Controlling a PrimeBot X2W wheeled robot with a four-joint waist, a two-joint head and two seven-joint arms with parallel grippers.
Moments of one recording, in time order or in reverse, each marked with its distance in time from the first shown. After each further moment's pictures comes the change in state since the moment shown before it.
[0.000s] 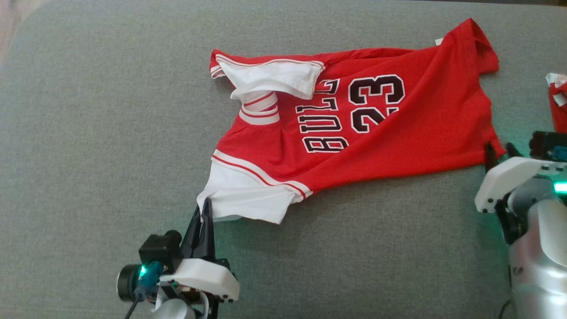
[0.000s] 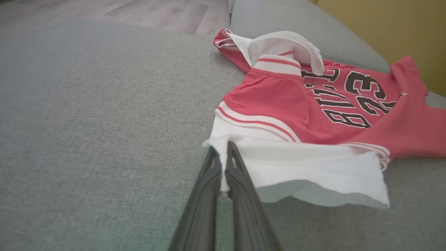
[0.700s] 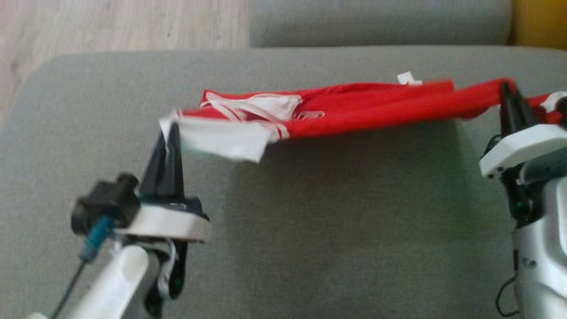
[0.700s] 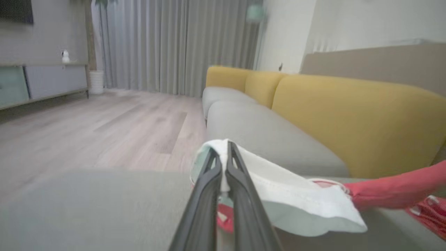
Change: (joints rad) left arm -0.127 0.106 0.061 -0.207 0.028 0.001 0.024; right arm 0.029 -0.001 0.118 -0.325 0.230 0.000 -0.027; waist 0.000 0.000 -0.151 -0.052
